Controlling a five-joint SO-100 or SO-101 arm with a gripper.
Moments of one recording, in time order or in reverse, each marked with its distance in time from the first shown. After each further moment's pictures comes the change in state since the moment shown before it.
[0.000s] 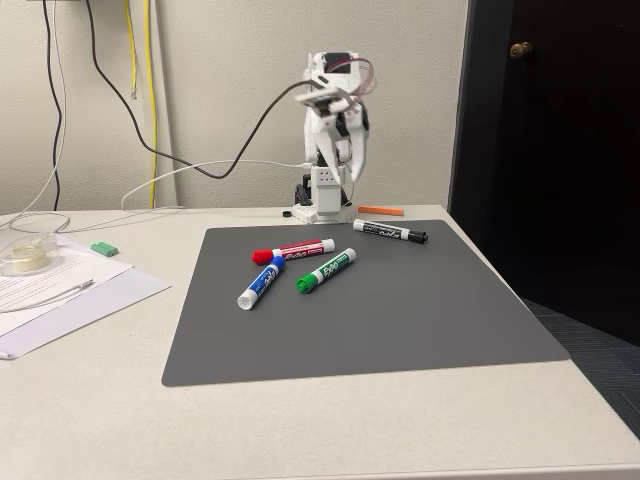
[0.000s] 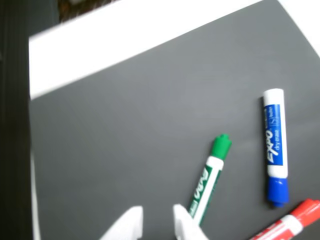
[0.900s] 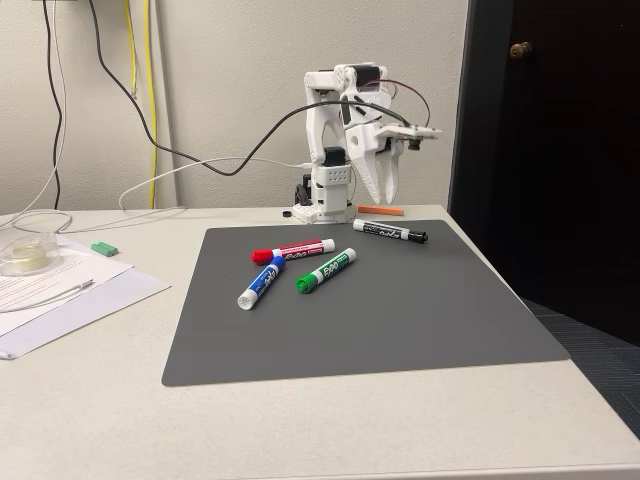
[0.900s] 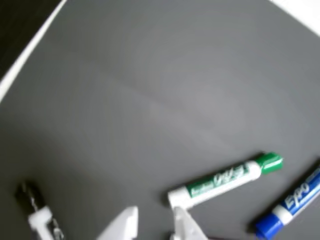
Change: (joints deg) arm -14.9 -2.0 4.6 8.9 -36.7
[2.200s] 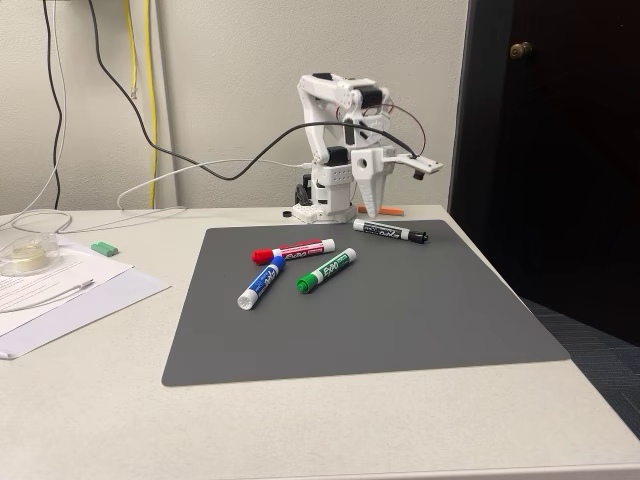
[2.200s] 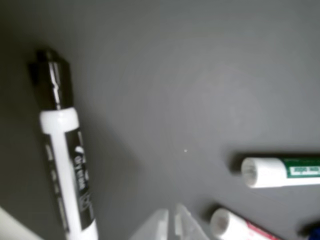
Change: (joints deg) arm -6.9 10.8 27.2 -2.3 -12.5
